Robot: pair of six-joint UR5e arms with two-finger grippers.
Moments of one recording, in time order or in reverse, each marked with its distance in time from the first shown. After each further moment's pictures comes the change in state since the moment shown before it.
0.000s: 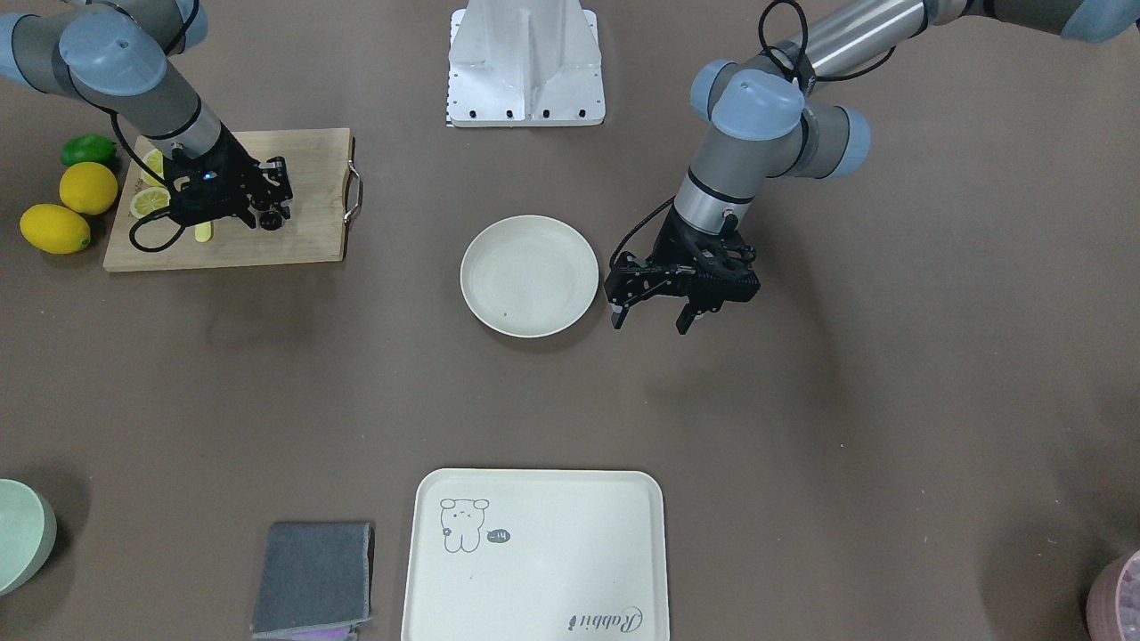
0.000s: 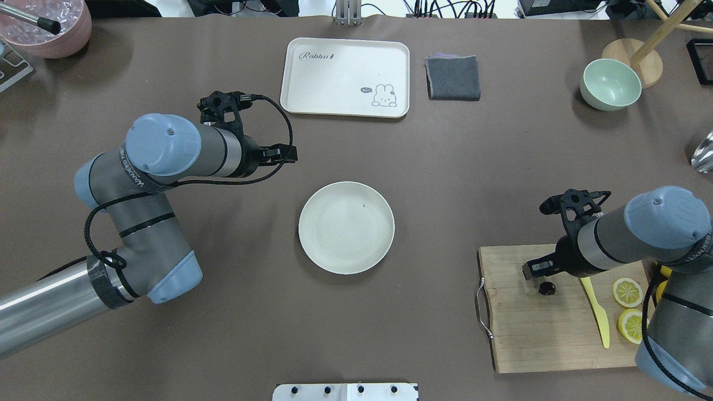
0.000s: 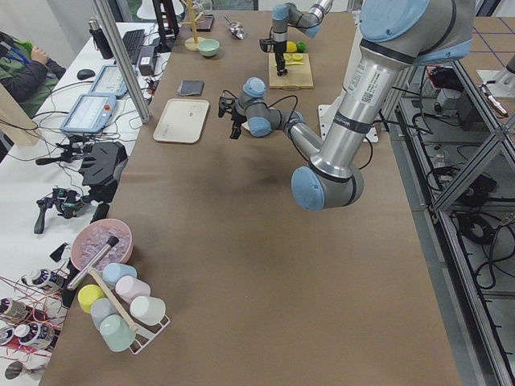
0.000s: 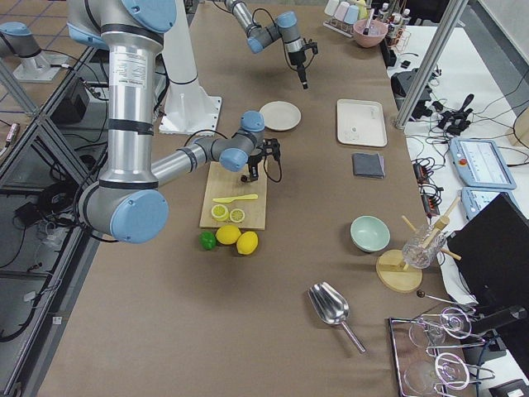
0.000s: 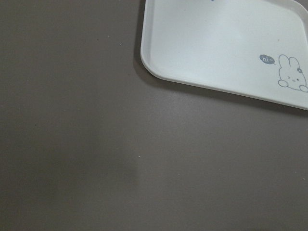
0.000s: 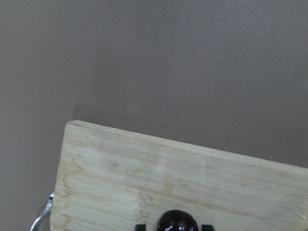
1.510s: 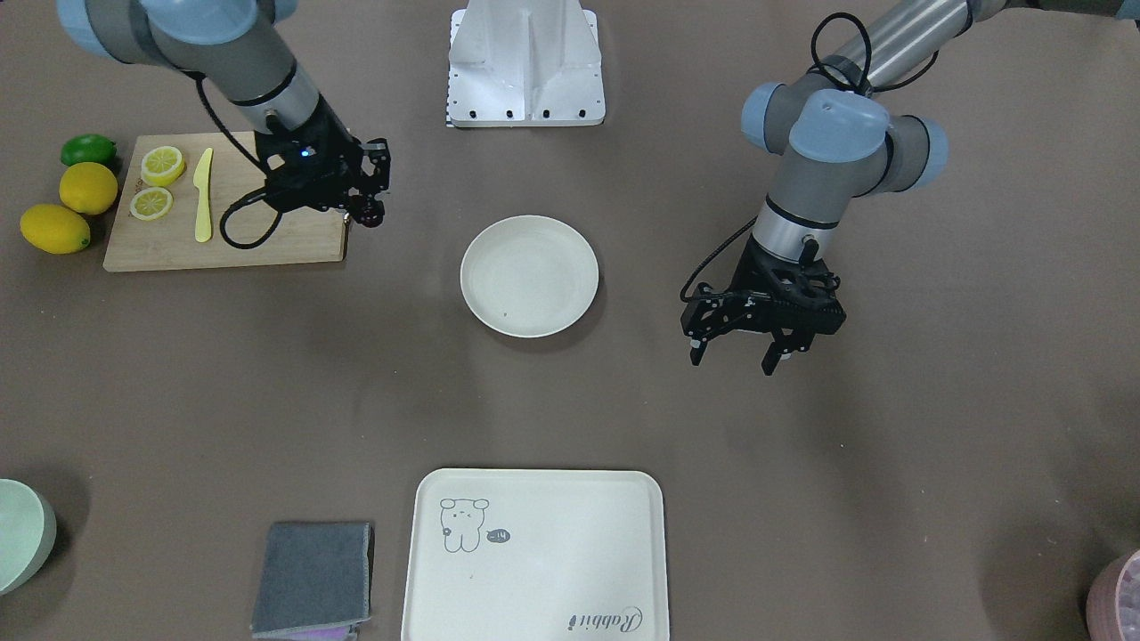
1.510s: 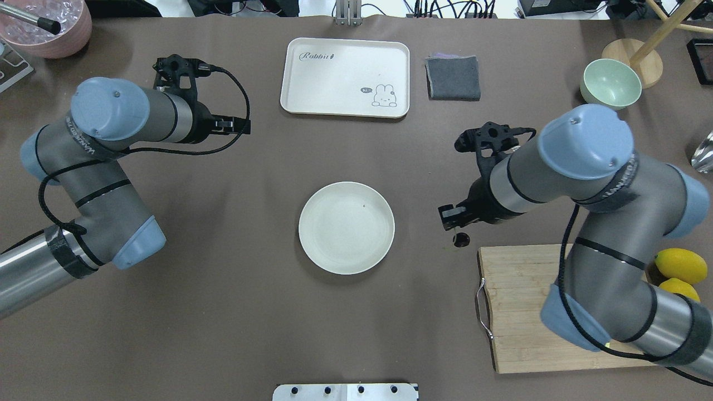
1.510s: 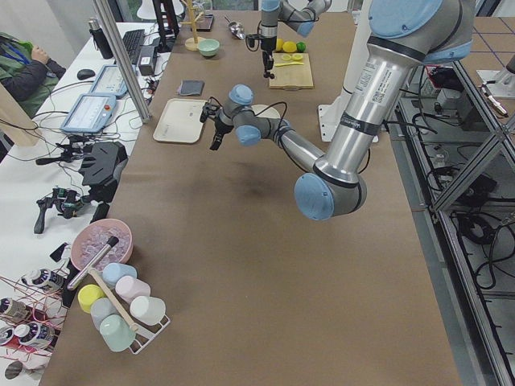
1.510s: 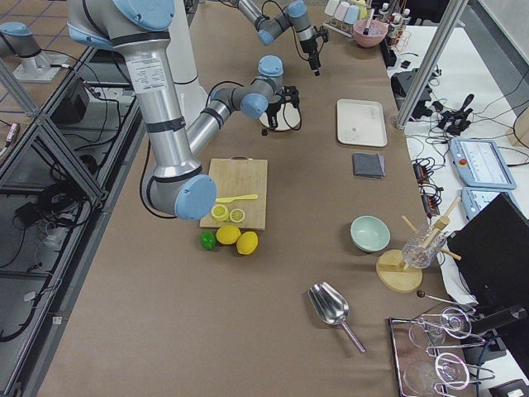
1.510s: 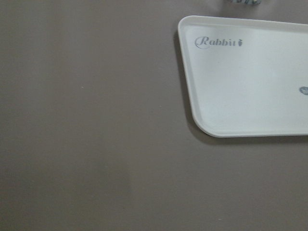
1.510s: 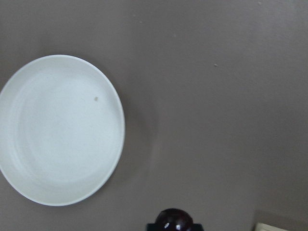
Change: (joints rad) left arm -0.136 0.081 0.003 0.002 -0.003 0.280; right arm 0.021 0.475 0.022 -0.382 -0.036 -0.001
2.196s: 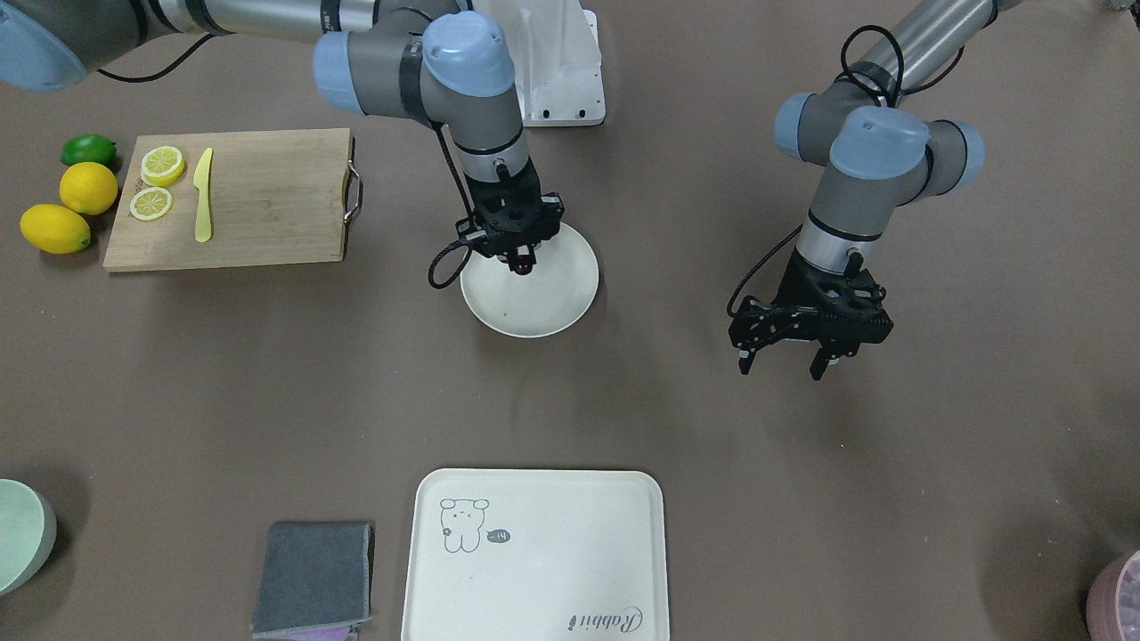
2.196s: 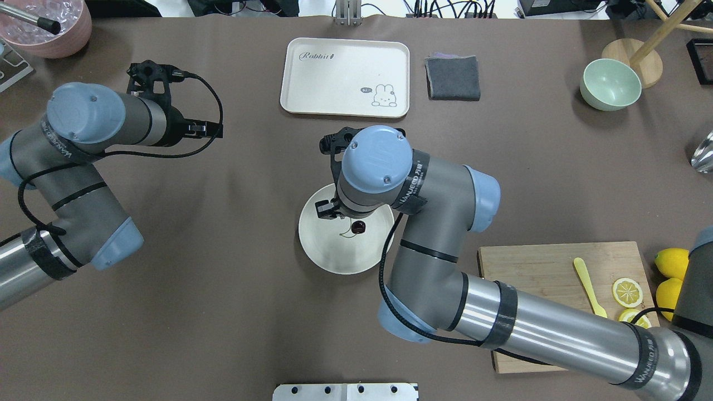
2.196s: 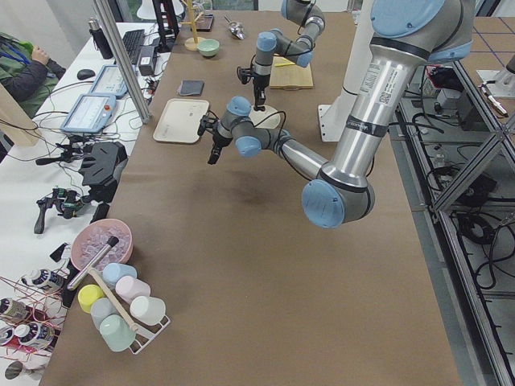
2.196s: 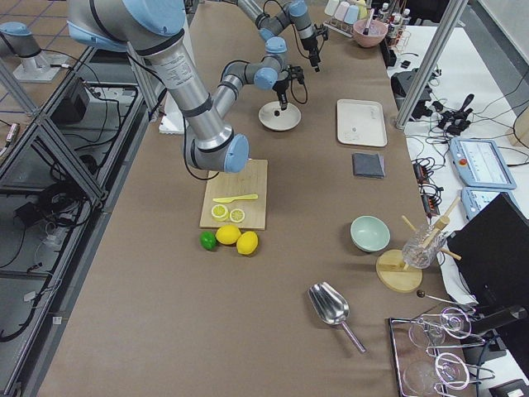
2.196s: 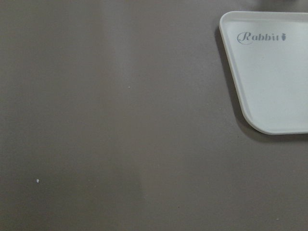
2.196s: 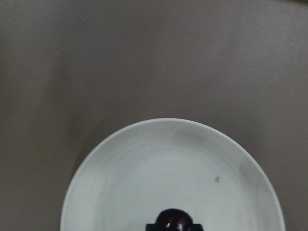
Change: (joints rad) left arm -0.015 0.049 0.015 -0.003 0.005 0.017; right arm -0.130 0.393 -0.427 0.021 -0.208 0.065
